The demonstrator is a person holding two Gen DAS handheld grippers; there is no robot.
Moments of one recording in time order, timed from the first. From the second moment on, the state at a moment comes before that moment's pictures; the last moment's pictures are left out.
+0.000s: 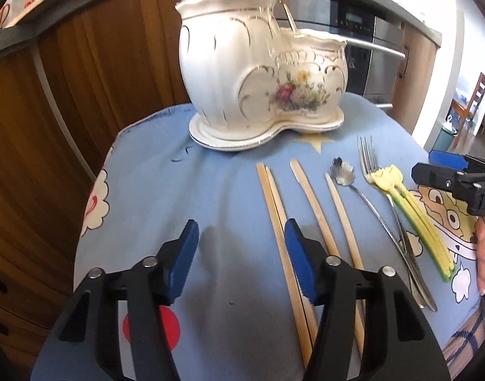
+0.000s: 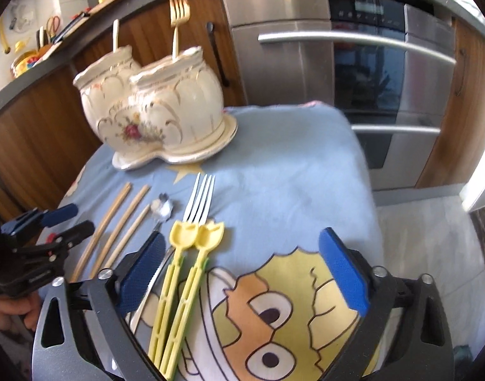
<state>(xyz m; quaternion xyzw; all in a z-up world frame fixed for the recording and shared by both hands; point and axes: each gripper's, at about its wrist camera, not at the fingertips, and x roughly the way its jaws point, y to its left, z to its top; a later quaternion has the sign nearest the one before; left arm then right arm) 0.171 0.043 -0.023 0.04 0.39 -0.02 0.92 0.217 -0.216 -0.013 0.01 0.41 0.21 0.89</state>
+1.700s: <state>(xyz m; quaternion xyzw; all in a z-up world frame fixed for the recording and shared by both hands) 0.172 0.045 -0.032 0.06 0.41 -0.02 0.91 0.196 -0.188 -0.018 -0.13 0.45 0.21 0.86</state>
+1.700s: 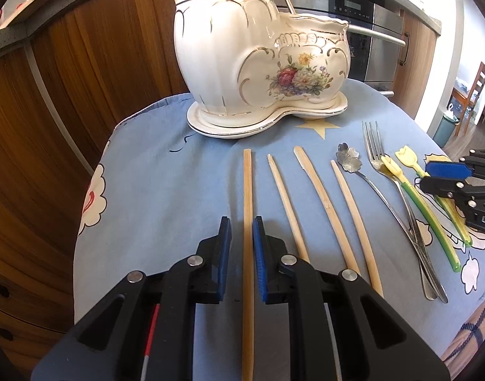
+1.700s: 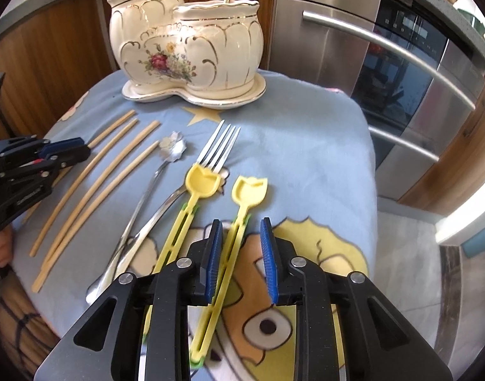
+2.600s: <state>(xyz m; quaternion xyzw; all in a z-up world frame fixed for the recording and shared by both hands) 0.206 0.041 -0.021 0.14 0.52 -0.10 0.84 0.224 -0.179 -0.012 -0.23 0.56 0.27 0.75</state>
